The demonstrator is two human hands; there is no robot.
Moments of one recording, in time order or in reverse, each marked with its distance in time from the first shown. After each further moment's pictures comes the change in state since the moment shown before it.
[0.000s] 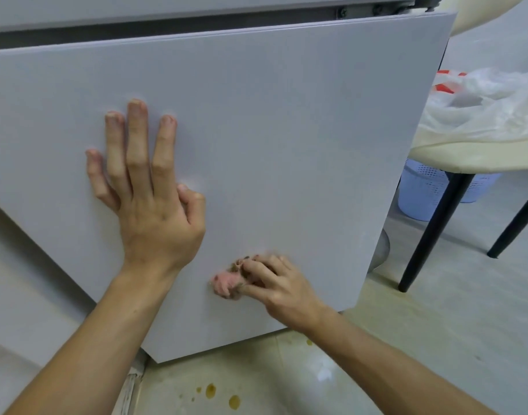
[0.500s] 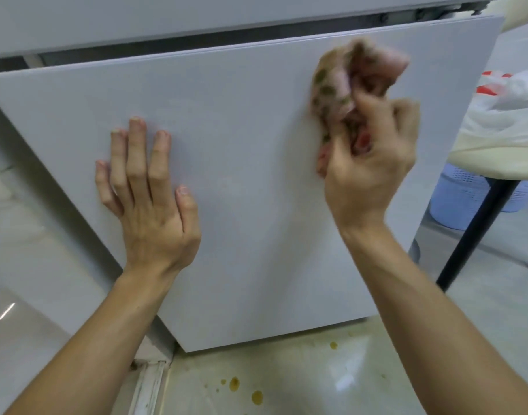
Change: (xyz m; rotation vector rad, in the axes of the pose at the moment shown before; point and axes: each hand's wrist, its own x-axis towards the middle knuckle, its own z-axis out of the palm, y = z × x) left_hand -0.012 -0.051 -0.018 0.025 -0.001 -0.029; right_hand 0.152 0.055 -0.105 0.045 0.774 0.720
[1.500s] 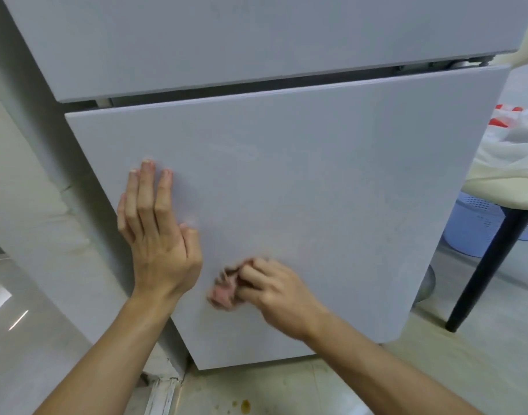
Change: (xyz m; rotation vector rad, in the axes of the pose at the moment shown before) left_hand -0.010 -0.028 -0.016 -0.009 -0.006 -0.043; right_hand -0.148 -0.011 0.012 0.145 -0.874 -0.694
